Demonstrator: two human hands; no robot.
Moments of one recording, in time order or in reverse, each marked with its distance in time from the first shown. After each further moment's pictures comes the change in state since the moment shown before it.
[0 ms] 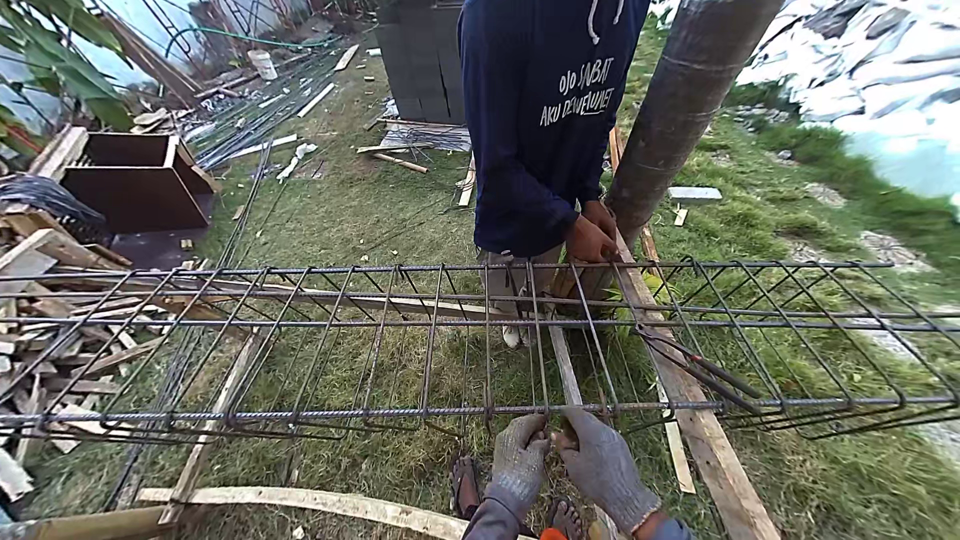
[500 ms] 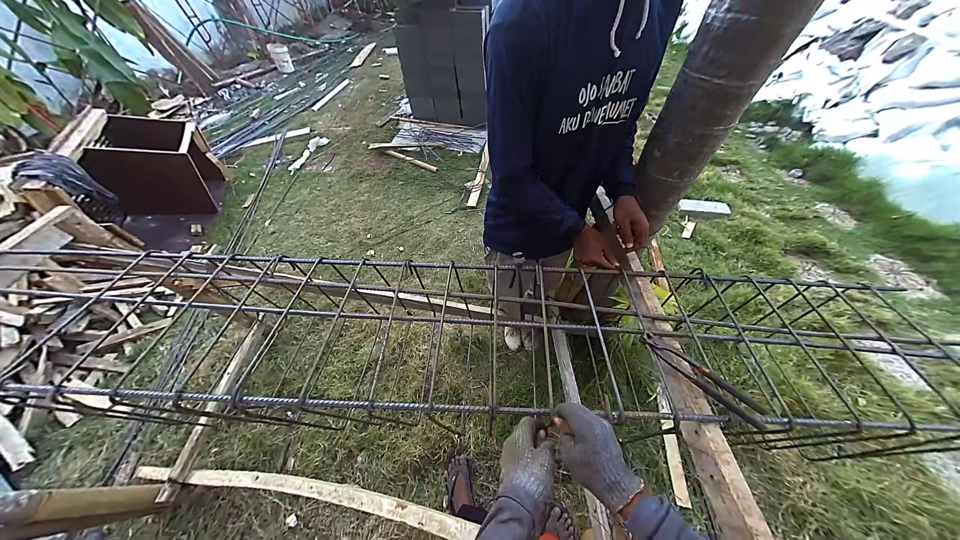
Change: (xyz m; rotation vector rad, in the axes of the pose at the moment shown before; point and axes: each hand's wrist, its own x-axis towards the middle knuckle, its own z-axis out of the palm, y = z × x) left_hand 0.004 0.008 0.014 0.076 -0.019 -0.264; right_hand 0.026 0.015 0.024 0.043 0.241 -0.282
